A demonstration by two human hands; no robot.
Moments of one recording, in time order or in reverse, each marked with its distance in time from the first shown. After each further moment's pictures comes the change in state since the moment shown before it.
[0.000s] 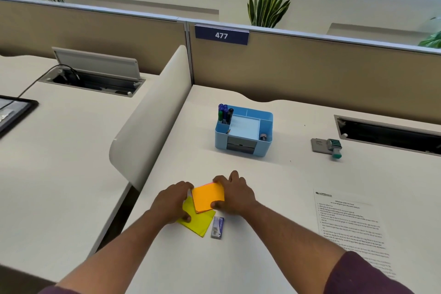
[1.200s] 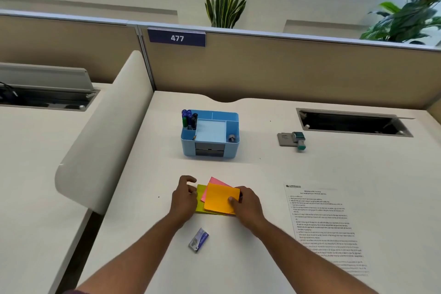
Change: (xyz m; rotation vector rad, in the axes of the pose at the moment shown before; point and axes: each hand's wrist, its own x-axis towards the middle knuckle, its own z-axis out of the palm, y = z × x) left_hand 0.058 0.107 0.022 -0.833 0.188 -0.194; right_hand -0.047 0.080 0.009 0.726 0.257 0.440
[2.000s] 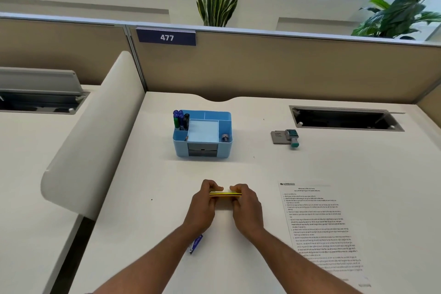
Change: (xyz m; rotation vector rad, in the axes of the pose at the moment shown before) left_hand -0.023 0.013 0.049 0.082 -0.130 0.390; right_hand -0.017 0.011 -0.004 -0.061 0.264 -0.171
